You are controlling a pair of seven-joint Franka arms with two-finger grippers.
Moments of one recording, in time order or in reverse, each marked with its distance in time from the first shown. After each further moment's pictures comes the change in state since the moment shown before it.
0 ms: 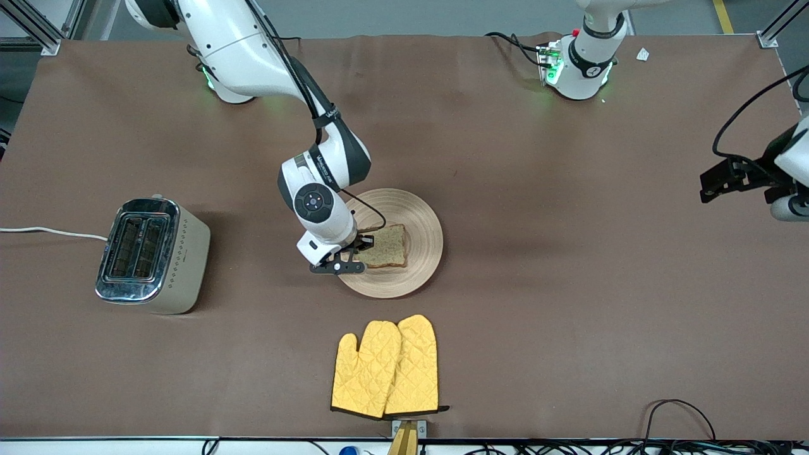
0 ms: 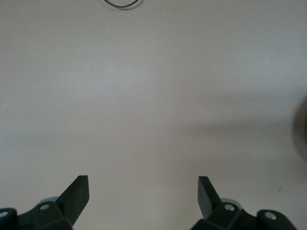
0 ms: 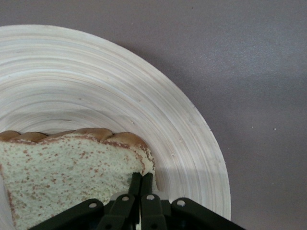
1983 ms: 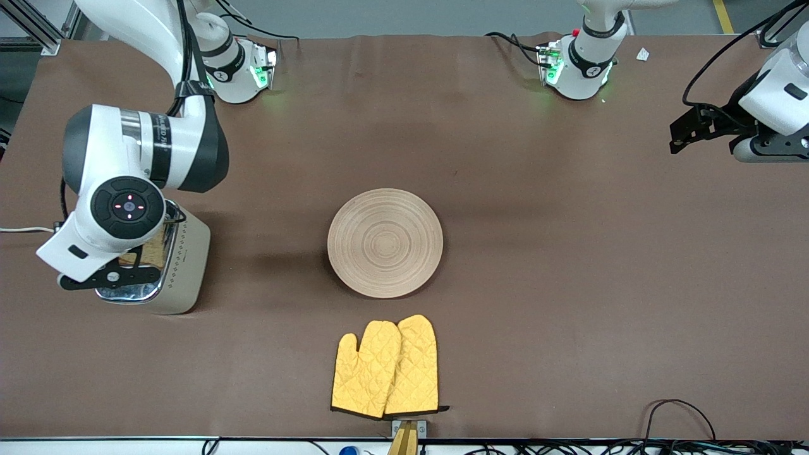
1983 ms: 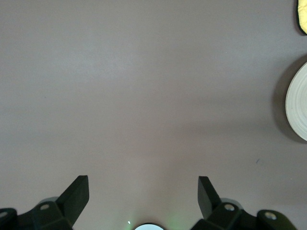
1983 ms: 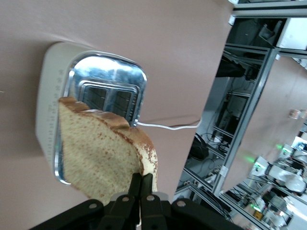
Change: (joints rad) left arm -0.090 -0.202 0.079 -0.244 -0.087 0.001 -0.044; right arm -0.067 -0.167 -0.396 0.376 -0.678 -0.877 -0.519
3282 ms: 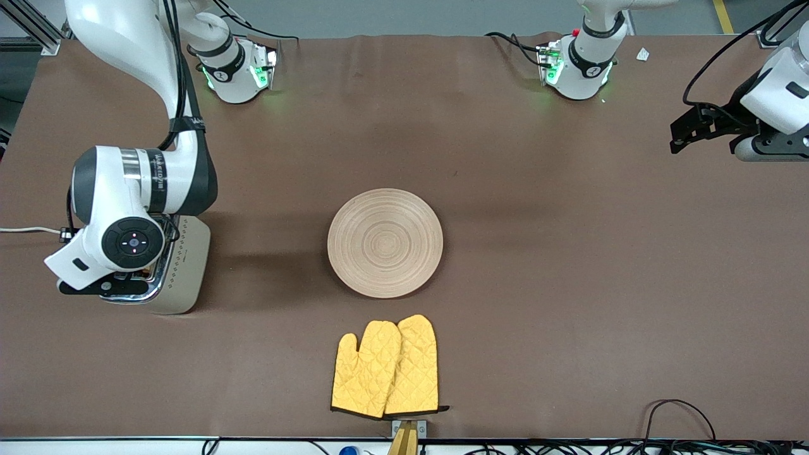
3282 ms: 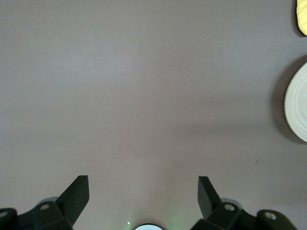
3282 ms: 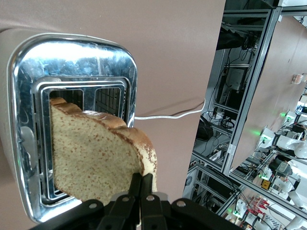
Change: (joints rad) left arm 0.001 -0.002 0.000 0.001 -0.001 0.002 0.000; right arm -0.044 0.009 -0.001 -0.192 -0.013 0.128 0.207
